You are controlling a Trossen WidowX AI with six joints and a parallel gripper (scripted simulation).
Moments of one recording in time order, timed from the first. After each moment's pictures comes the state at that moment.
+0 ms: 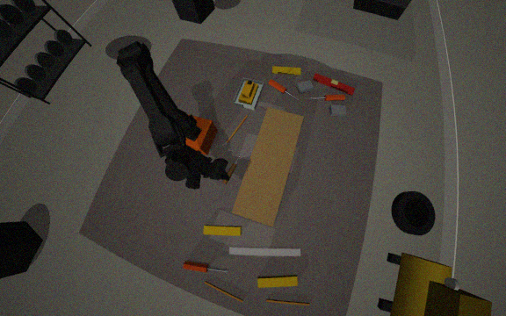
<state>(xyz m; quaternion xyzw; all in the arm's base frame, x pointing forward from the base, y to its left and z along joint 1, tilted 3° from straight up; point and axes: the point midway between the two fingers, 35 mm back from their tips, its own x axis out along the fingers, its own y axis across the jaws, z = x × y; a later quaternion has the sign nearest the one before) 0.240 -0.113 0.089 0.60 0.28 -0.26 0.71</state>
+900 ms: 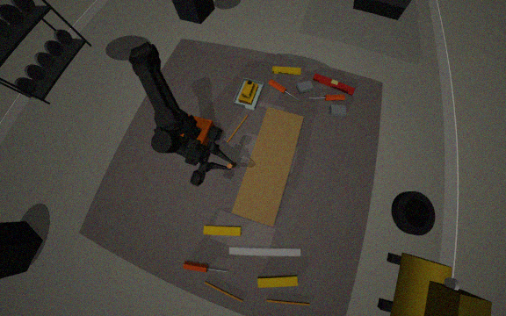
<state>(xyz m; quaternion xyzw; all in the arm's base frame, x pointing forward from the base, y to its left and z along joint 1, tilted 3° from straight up) 0.246 -0.076 0.150 0.12 0.11 0.03 0.99</state>
